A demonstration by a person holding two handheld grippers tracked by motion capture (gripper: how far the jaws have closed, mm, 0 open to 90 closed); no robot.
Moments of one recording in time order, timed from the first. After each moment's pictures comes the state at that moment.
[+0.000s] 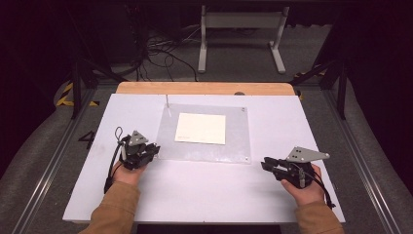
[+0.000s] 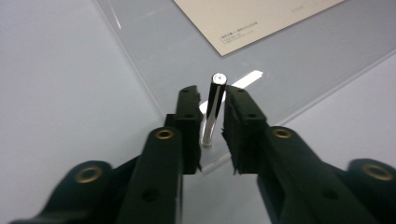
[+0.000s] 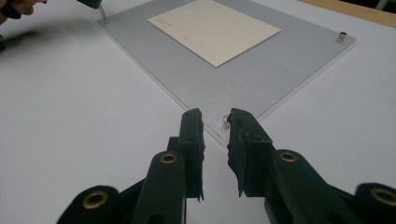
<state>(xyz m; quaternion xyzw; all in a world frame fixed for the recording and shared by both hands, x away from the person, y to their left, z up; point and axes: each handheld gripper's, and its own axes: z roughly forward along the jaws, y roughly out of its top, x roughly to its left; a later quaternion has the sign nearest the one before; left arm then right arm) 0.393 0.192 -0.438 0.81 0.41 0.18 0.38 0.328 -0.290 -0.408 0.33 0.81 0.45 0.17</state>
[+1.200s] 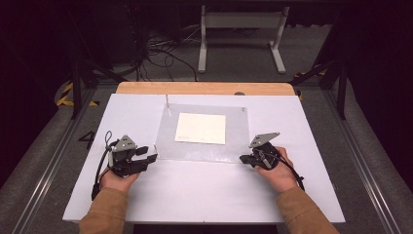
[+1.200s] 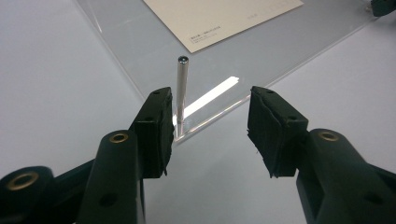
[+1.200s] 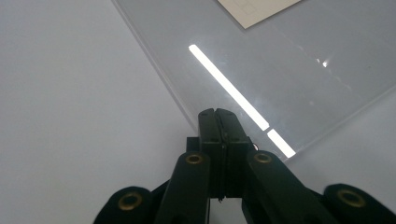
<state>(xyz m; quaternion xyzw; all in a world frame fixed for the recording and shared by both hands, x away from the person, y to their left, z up) 0.370 0.213 -0.422 0.81 0.38 0.14 0.41 0.397 -0.231 -0.438 0.29 0.89 0.33 0.10</state>
